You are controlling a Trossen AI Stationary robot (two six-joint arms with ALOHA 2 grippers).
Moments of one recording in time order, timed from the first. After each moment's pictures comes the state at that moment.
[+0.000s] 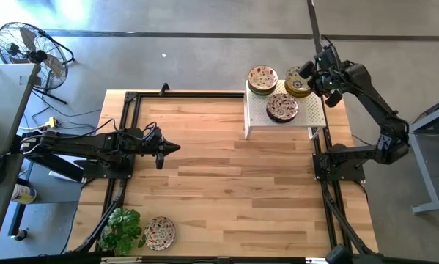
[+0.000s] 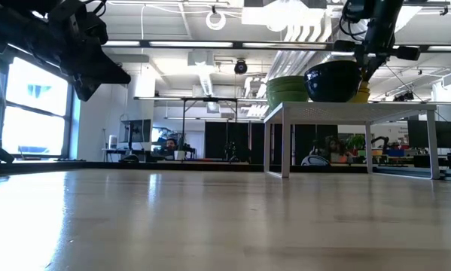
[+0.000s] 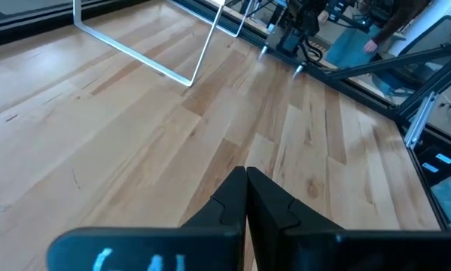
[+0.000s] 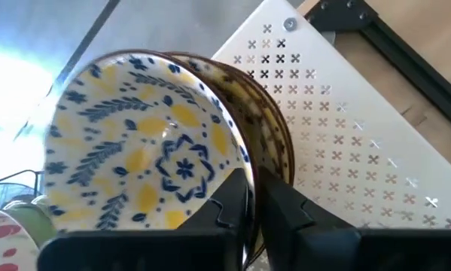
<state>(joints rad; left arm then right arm) 0.03 0.57 0.31 -0.05 -0.12 -0.45 -1.08 1.22 1.33 -1.15 0.10 1.25</state>
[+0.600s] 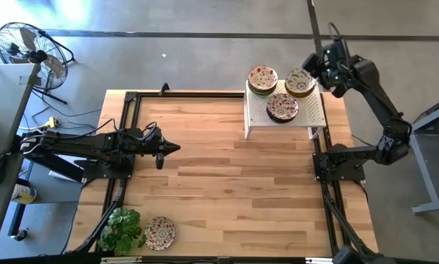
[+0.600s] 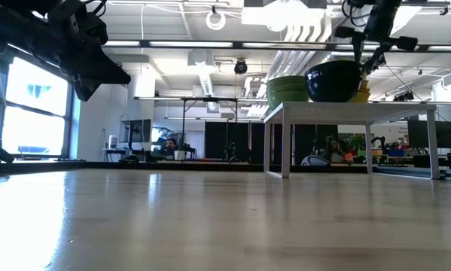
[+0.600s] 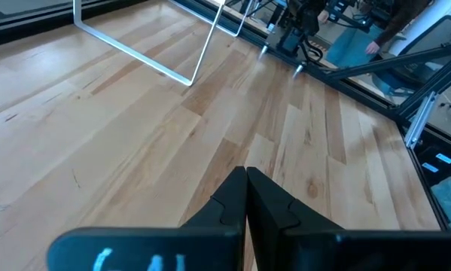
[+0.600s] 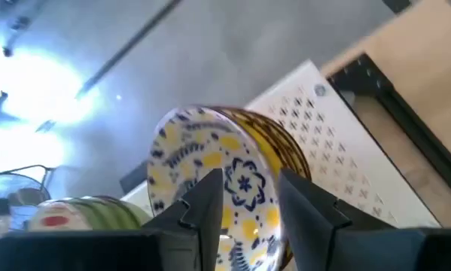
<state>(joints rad) 0.03 0.57 0.31 -0.06 -0.12 -0.45 -1.10 1.22 1.43 -1.14 0.14 1.07</state>
